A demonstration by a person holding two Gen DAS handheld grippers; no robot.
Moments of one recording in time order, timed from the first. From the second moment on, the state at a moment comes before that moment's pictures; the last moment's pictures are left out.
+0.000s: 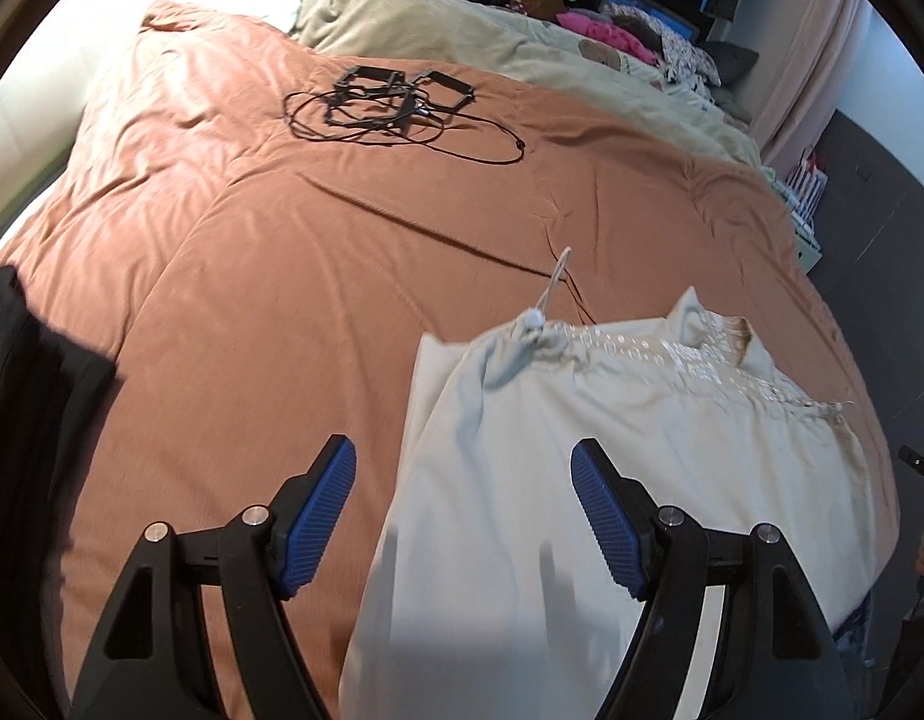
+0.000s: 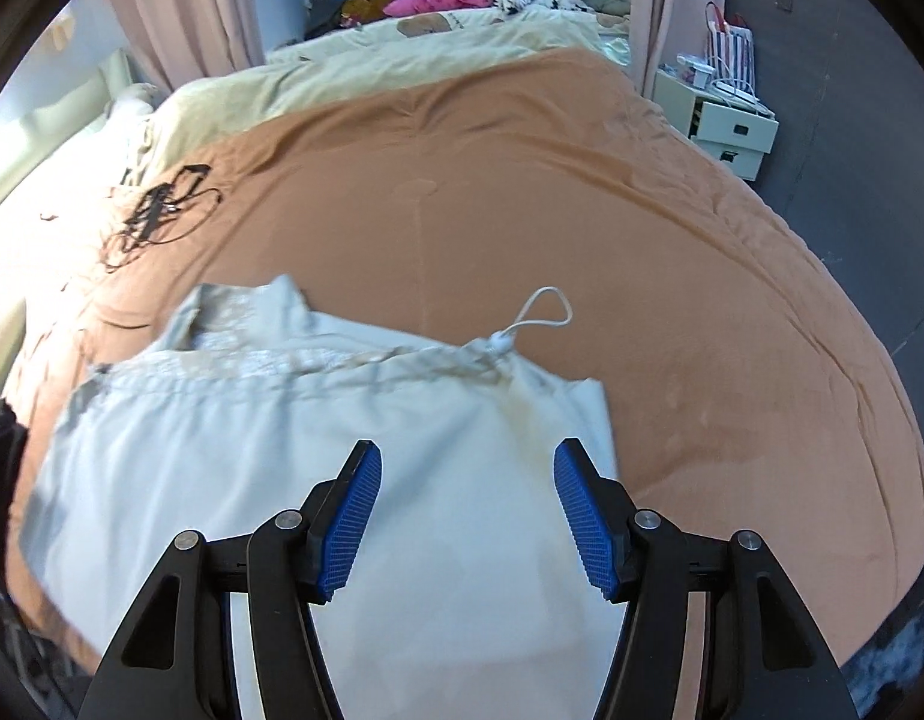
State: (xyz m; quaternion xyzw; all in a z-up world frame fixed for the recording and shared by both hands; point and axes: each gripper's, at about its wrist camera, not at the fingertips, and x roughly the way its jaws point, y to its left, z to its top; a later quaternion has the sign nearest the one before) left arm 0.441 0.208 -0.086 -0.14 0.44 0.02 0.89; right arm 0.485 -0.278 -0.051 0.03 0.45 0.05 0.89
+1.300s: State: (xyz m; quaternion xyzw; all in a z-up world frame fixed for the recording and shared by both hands) left arm 0.332 0.238 -0.199 -0.39 0.45 -0.02 0.81; right arm 0.334 -0.072 -0.123 0.06 0.51 0.17 0.84
